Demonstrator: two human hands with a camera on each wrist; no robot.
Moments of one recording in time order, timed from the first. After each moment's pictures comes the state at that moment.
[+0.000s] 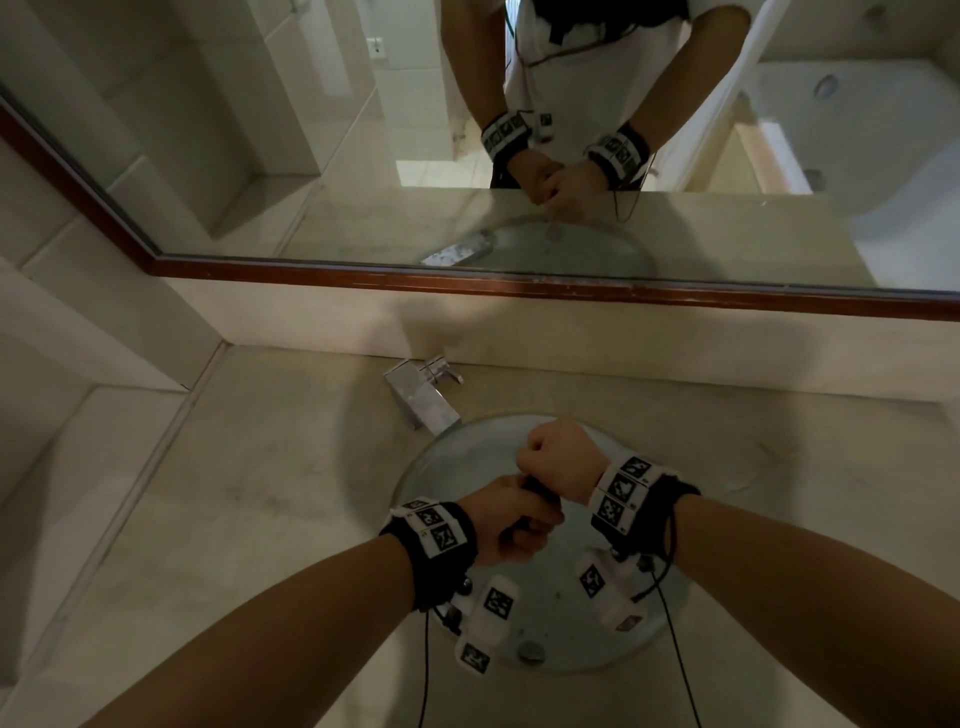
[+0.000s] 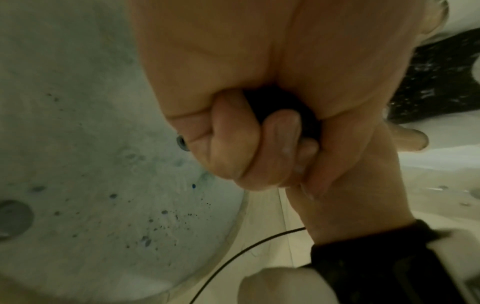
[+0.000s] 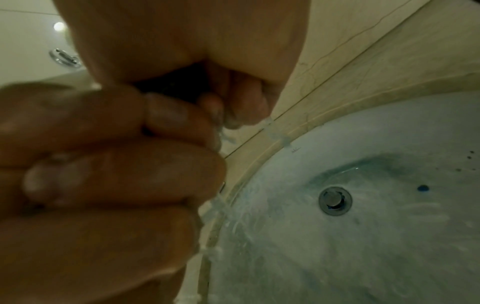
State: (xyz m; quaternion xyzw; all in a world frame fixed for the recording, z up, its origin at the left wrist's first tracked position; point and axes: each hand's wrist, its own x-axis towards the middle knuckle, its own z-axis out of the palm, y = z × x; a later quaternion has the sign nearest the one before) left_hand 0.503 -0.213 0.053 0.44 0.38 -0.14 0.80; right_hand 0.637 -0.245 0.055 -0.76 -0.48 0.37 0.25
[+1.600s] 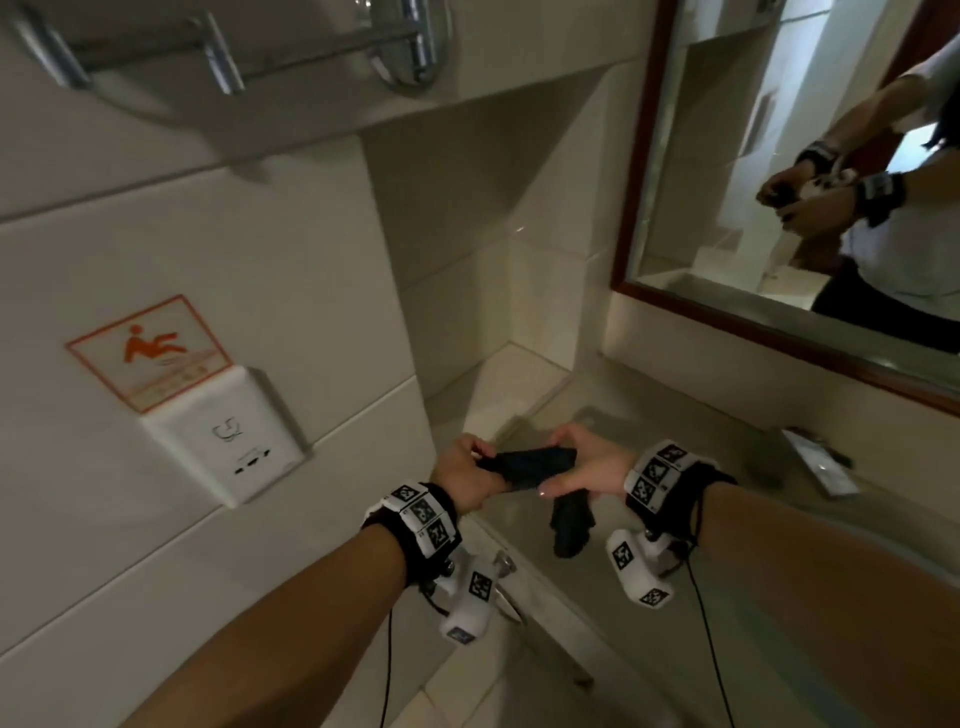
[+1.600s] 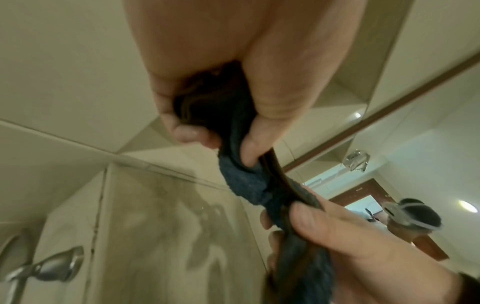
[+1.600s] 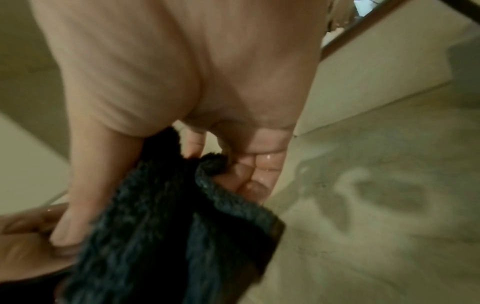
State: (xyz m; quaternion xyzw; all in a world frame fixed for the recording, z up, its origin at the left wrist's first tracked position) left_hand -0.008 -0.203 0.153 0.50 0.66 0.29 0.48; right_hand 0.200 -0.174 0.162 -0.58 -0.64 0.50 0.08
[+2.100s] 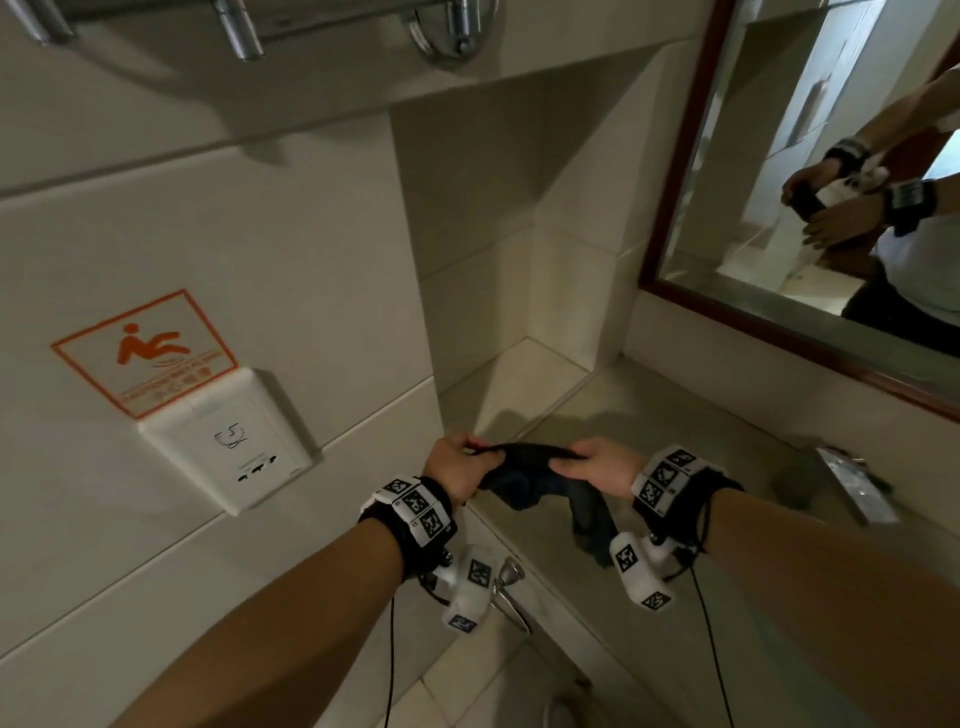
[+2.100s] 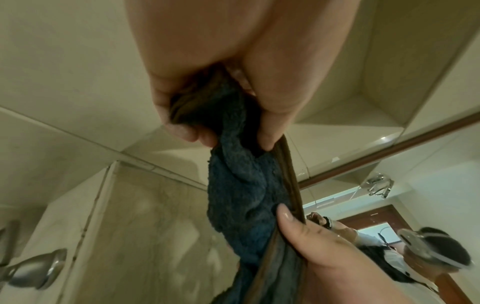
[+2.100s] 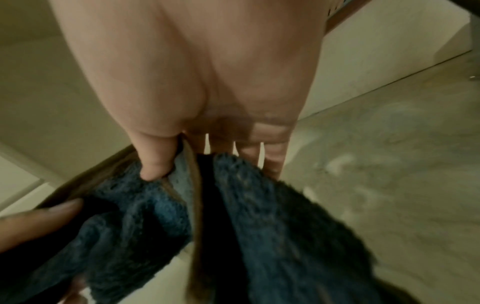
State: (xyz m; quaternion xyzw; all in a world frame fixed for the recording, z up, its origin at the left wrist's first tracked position) left_hand -0.034 -0.168 0.134 0.42 0.68 0.37 0.47; right_hand 0.183 -0.132 0.134 -0.57 -0.69 0.44 0.08
